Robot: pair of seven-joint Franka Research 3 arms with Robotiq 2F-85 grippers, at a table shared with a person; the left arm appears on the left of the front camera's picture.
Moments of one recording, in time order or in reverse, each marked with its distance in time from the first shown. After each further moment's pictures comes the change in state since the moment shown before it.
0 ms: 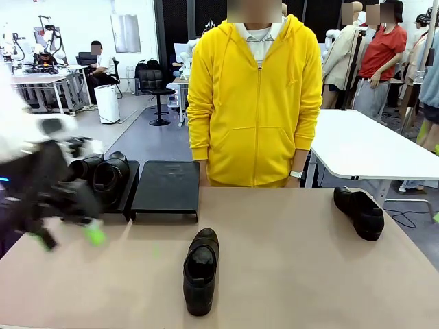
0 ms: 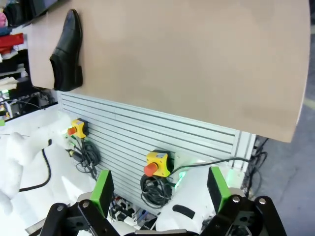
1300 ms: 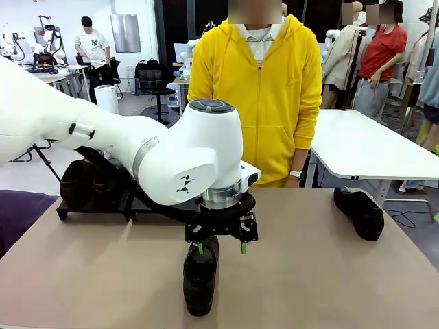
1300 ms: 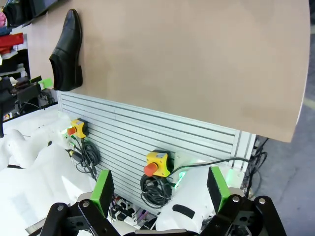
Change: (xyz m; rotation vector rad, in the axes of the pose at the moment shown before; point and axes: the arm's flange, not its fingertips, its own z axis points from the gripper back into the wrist) left arm 0.127 -0.180 -0.157 0.216 -0.210 0.089; right arm -0.001 0.000 0.001 0.000 -0.001 0.000
